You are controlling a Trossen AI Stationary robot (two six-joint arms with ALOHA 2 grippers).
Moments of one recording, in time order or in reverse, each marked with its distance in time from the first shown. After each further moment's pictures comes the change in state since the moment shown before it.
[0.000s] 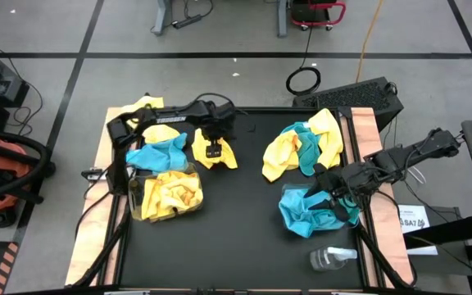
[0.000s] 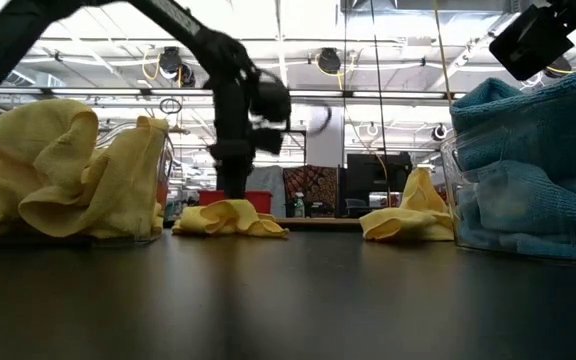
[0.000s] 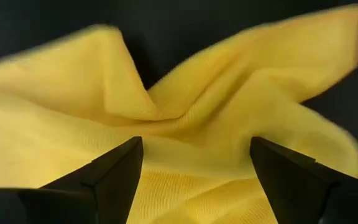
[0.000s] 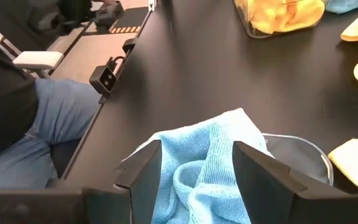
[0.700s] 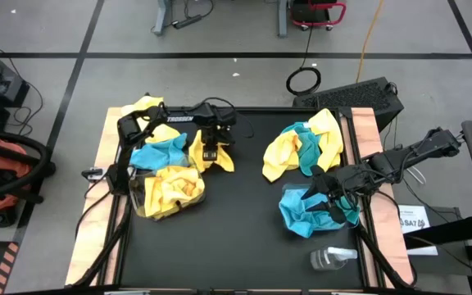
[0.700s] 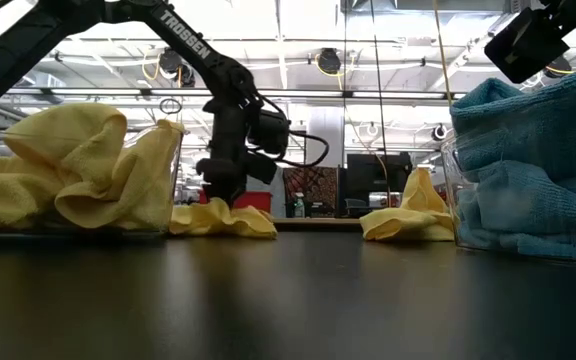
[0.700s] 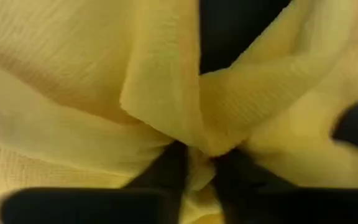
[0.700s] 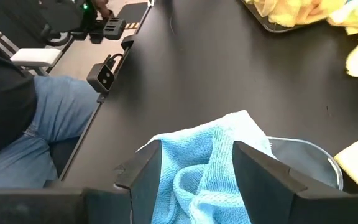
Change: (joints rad) left arm 0.020 0.120 0.008 -0.086 0.076 0.066; right arm 0.000 0.049 0.000 0.033 -0.003 0.002
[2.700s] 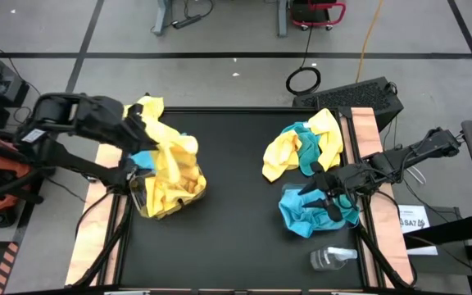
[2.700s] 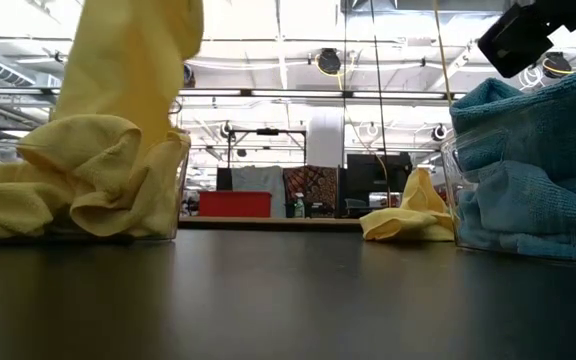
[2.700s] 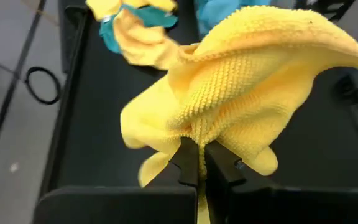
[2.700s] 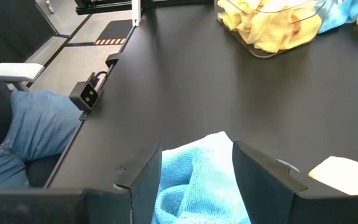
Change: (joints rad) left arm -0.477 -0.971 0.303 -0.443 -0.107 -0.387; right arm 0.000 0.000 0.000 0.048 0.083 -0.021
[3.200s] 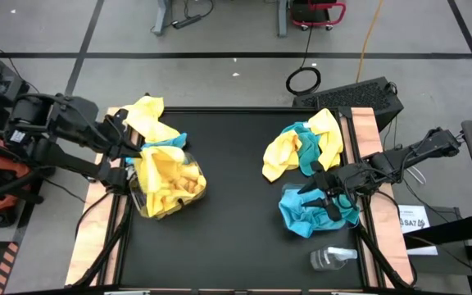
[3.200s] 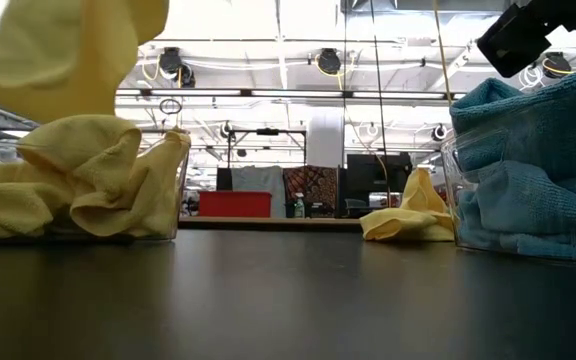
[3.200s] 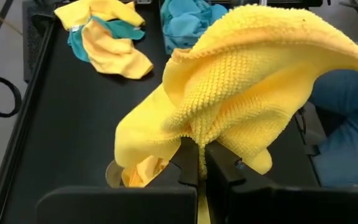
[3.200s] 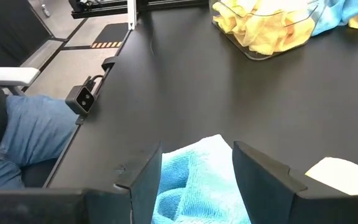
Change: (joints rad) left arm -0.066 -0.098 0.000 -0.022 0.087 -0.095; right arm 0.000 0.000 0.000 0.007 0.021 0.008
